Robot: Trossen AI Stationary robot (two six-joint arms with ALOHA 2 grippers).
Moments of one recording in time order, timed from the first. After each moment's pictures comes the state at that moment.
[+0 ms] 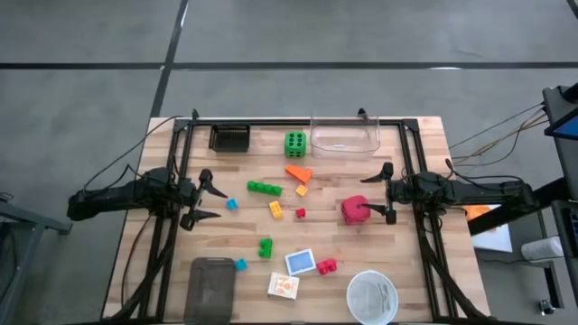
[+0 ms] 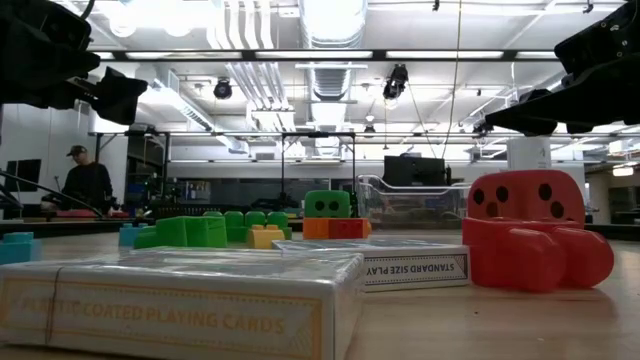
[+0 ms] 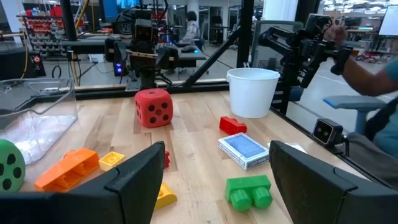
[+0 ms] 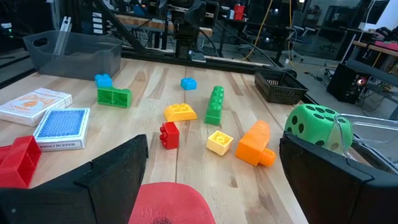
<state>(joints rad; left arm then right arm) 0.11 0.01 0.07 -0.15 0.37 0.03 -0.02 0.17 0.02 0.01 0.02 -0.11</state>
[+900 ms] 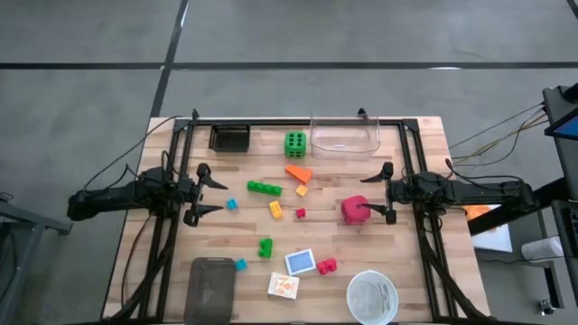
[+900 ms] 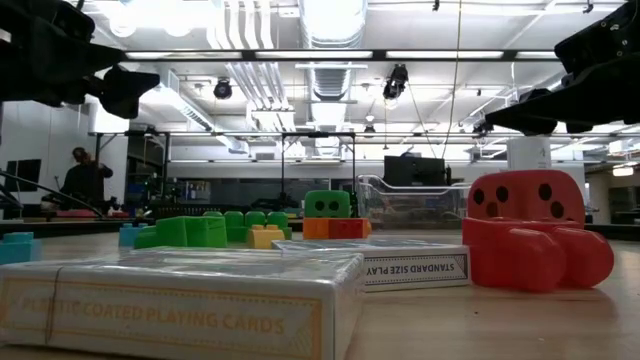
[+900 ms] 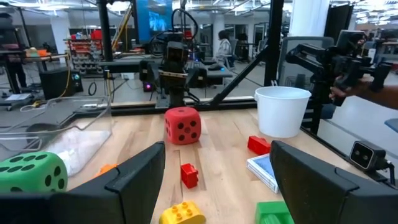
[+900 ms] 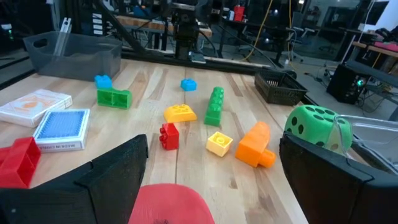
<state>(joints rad) 0.11 0.01 0.06 -0.05 0.25 0.03 -0.02 0.17 0.02 0.02 0.02 -0.11</state>
